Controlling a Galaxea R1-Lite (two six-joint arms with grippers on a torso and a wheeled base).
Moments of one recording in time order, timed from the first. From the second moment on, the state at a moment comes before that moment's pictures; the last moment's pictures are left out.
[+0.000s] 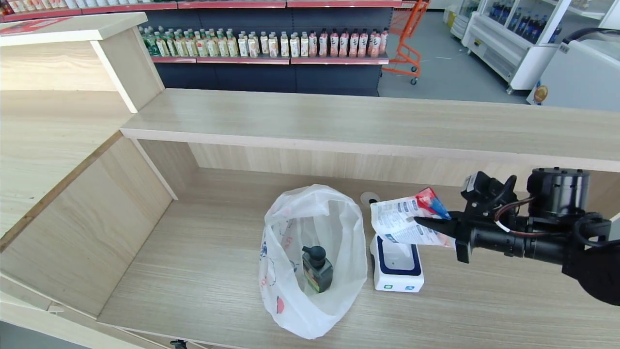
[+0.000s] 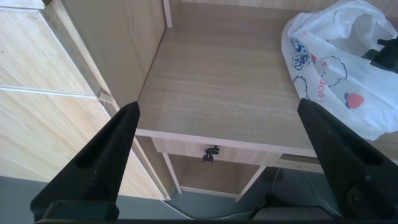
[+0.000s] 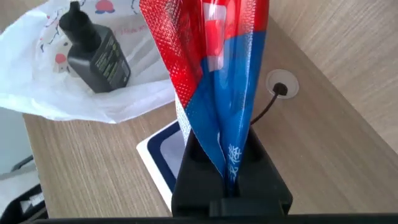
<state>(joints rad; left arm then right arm) 0.00 0.00 0.00 0.00 0.00 0.00 0.17 1.76 -0.61 -0.82 0.67 -0.58</state>
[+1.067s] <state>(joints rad) 0.00 0.00 0.00 0.00 0.00 0.00 0.16 1.83 -0.60 -0.82 0.73 -0.74</state>
